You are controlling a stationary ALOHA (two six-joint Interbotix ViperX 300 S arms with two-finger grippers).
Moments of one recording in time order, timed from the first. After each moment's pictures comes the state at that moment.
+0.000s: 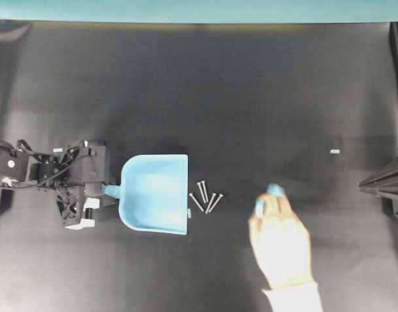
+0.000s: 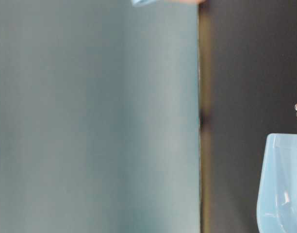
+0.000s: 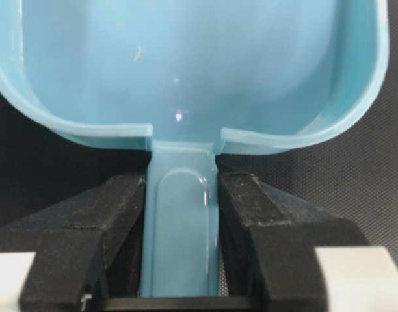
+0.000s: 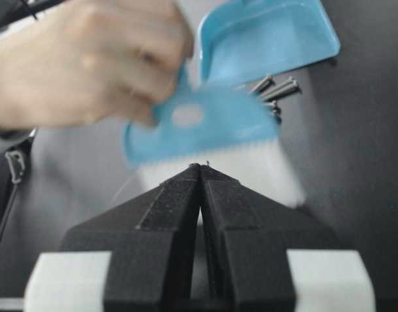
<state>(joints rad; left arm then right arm) -0.01 -0.08 1.09 0.04 -0.13 -0.10 0.18 -1.49 1.46 0.00 0.23 0.40</state>
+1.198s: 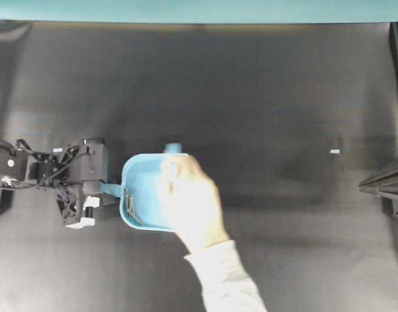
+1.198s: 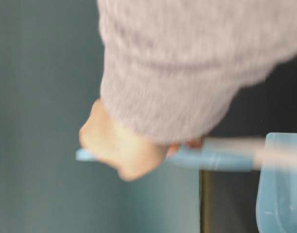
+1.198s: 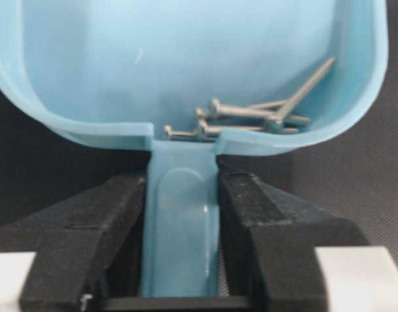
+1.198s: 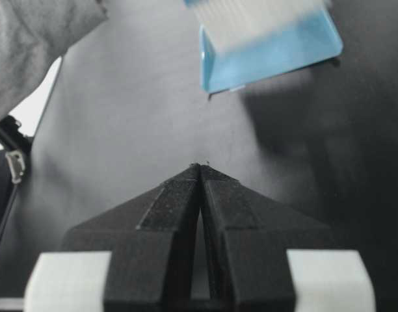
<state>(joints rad) 0.00 -0.07 1.11 0.04 -0.19 -0.10 0.18 -1.49 1.46 0.00 0.23 0.40</state>
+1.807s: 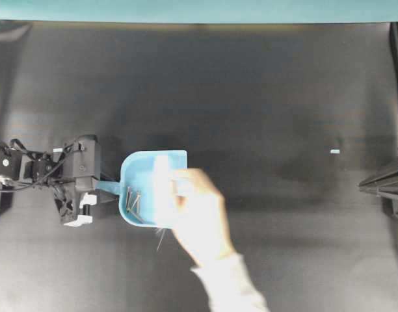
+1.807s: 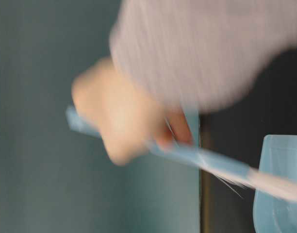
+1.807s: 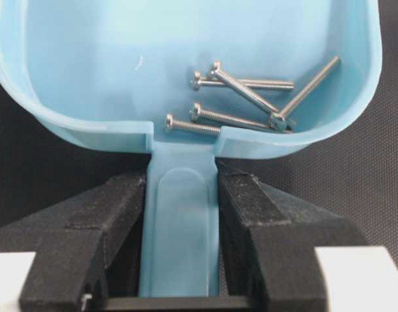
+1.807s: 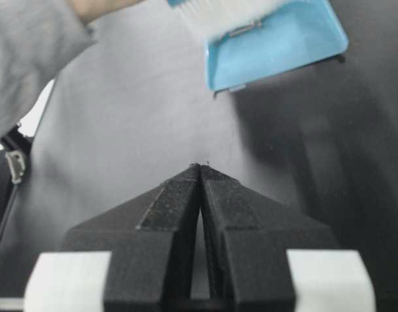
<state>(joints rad) 0.01 -0.08 1.15 0.04 -0.30 -0.10 0.18 -1.49 1.46 0.00 0.23 0.40</state>
